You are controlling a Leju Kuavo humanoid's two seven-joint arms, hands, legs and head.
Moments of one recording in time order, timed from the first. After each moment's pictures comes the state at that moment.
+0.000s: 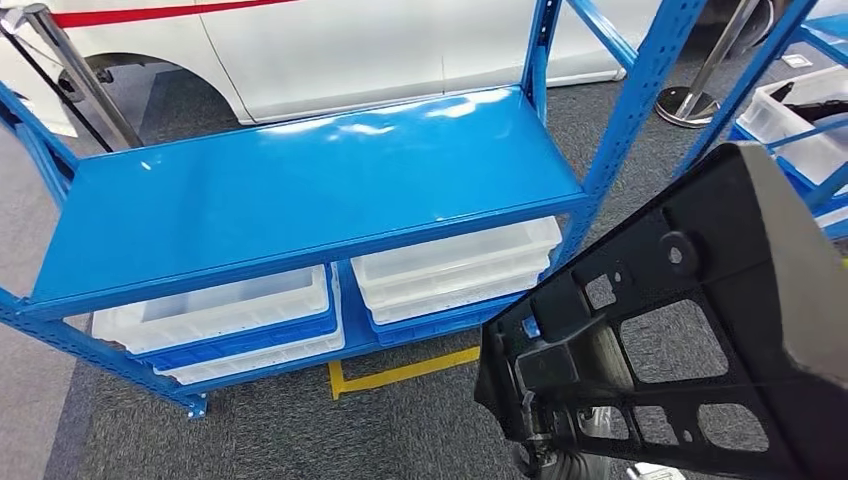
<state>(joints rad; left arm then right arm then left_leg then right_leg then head) -0.07 -0.14 1.20 -0.20 -1.05 0.11 -0.37 0.33 0.01 0.49 -1.67 -0.07 -0.38 -0.70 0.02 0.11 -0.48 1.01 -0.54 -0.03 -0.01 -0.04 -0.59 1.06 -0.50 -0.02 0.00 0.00</state>
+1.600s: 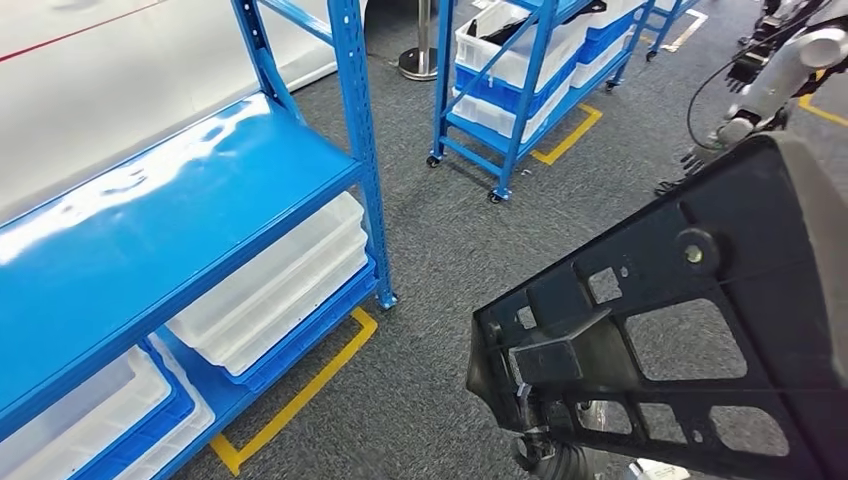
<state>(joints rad) -0.07 -0.15 1.23 -0.20 -1.06 0.08 -0.36 0.31 0.07 0.43 -1.67 -0.04 -0.26 -0.70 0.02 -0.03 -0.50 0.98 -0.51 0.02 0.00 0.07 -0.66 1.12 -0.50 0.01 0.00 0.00</state>
